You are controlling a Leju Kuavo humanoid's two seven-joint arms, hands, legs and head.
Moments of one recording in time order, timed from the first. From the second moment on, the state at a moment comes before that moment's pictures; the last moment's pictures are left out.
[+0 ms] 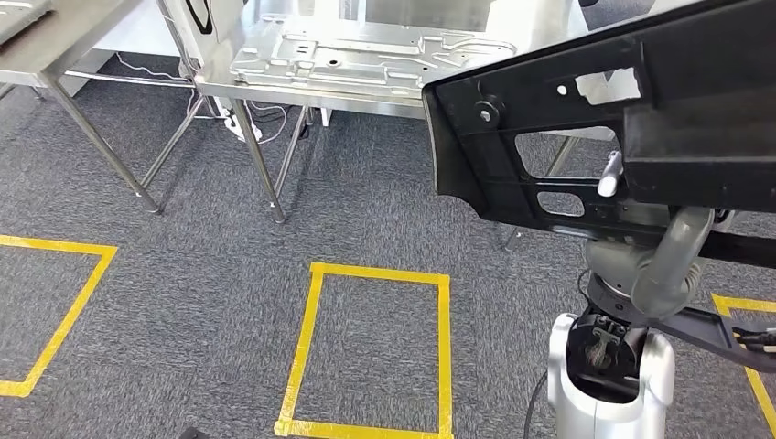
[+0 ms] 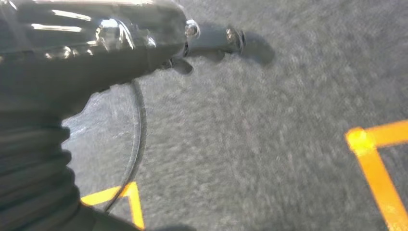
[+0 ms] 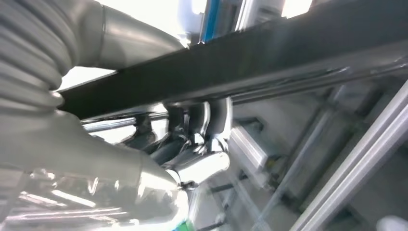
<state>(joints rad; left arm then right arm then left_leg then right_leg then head) -0.05 -0.12 0.72 -0.17 -1.18 -0.07 -0.22 -0.18 0.17 0.04 -1.79 -0.71 0.26 -0.38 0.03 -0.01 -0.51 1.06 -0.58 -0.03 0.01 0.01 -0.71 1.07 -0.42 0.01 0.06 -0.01</state>
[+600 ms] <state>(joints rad) -0.06 -0.11 0.72 -0.17 -1.18 -0.07 -0.21 -0.19 0.17 0.04 -1.80 -0.71 0.25 -0.38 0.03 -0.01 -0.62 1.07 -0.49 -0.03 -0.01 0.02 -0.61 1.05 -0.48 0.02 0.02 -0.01</state>
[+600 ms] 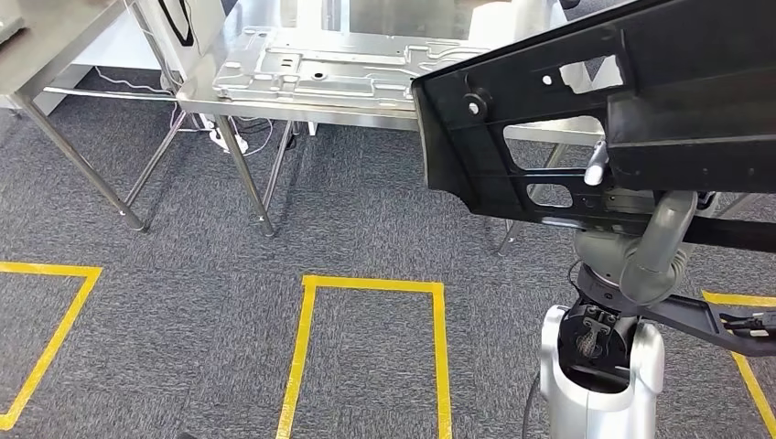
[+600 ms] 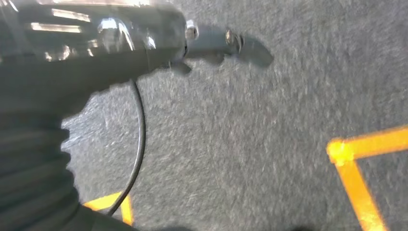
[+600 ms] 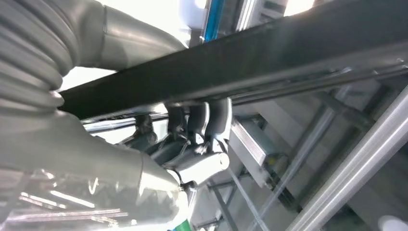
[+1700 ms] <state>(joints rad) -0.06 -0.11 0.72 -0.18 -1.19 -0.07 -0.22 -0.20 0.16 0.03 -1.80 -0.71 0.25 -0.38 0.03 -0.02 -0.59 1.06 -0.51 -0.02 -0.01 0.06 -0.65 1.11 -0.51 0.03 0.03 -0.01</state>
